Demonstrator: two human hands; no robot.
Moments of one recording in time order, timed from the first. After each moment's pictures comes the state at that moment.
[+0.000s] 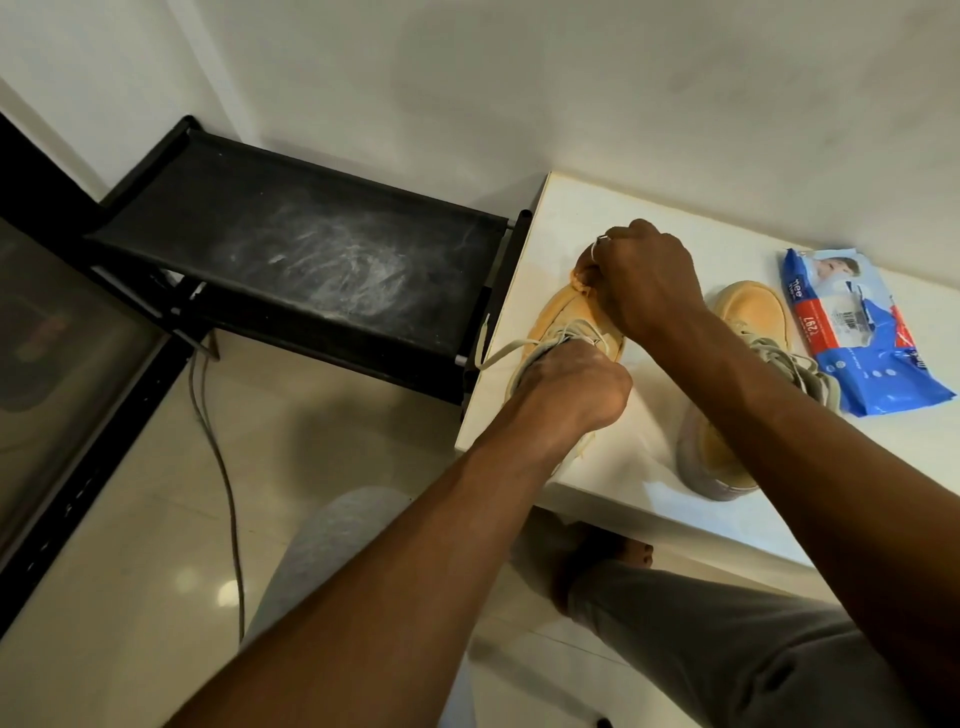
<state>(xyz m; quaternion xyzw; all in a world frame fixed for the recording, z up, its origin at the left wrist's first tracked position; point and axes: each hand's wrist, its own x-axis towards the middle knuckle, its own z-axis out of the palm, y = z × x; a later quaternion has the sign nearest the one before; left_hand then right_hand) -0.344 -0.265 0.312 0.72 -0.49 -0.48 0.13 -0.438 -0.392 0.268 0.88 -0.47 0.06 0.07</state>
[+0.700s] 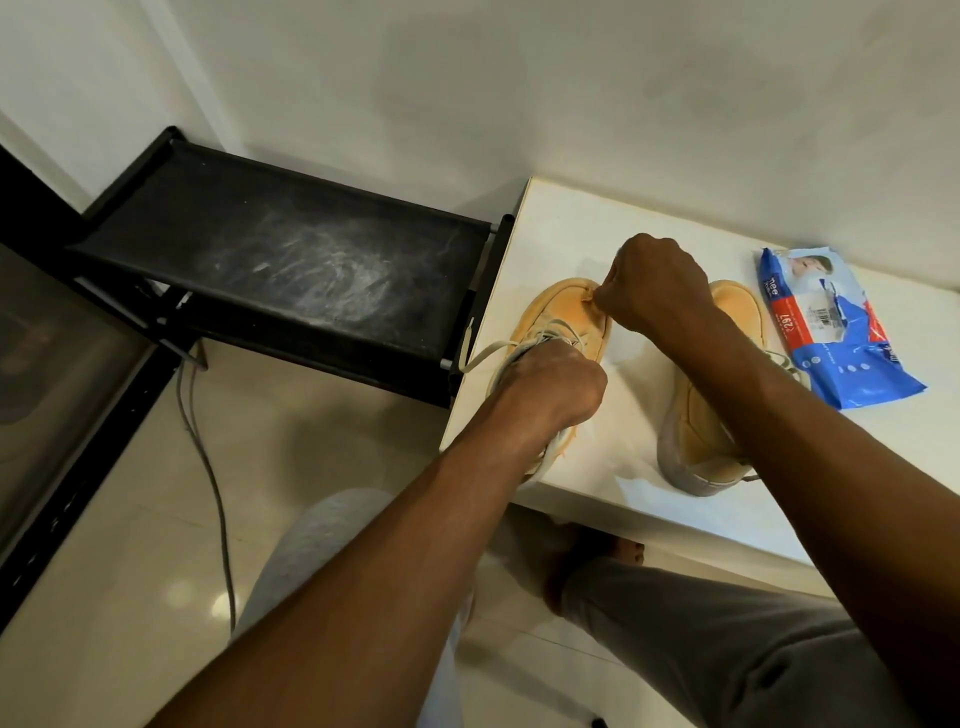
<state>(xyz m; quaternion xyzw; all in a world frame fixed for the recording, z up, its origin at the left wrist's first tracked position) -0.346 -0.271 0.309 0.72 -0.50 -0.48 0.07 -0.448 -0.387 0.288 0.74 -0.67 0.01 -0.10</state>
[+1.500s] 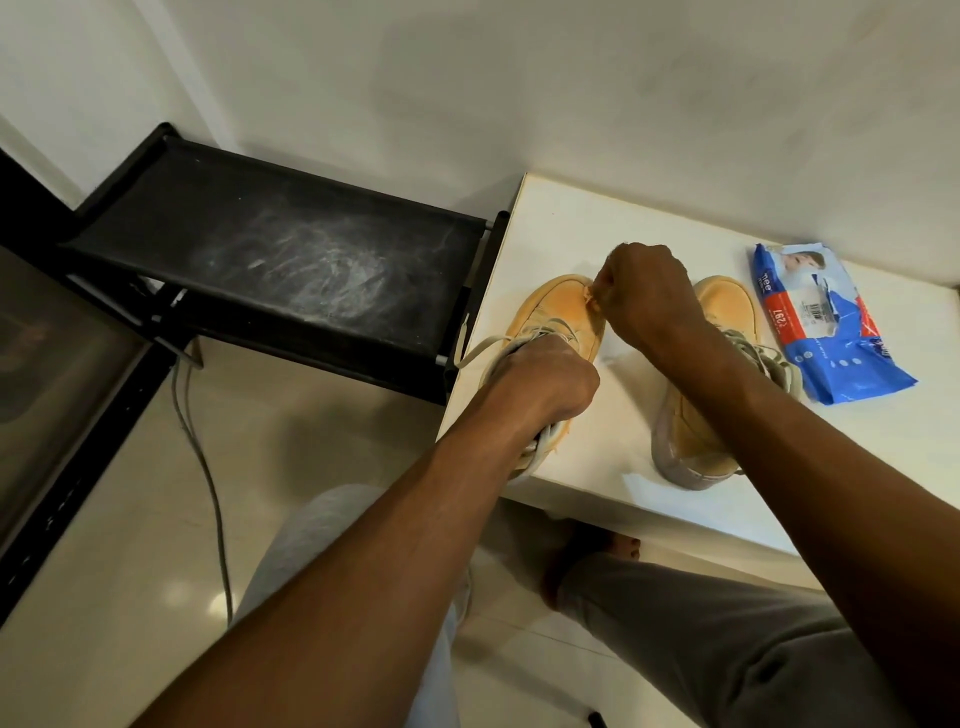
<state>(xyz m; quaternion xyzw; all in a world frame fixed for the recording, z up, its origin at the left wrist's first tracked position) -0.345 -0.269 0.314 0.73 -0.48 -0.48 0.08 -0.461 -0.382 0.271 0.78 -0.61 0.06 -0.10</state>
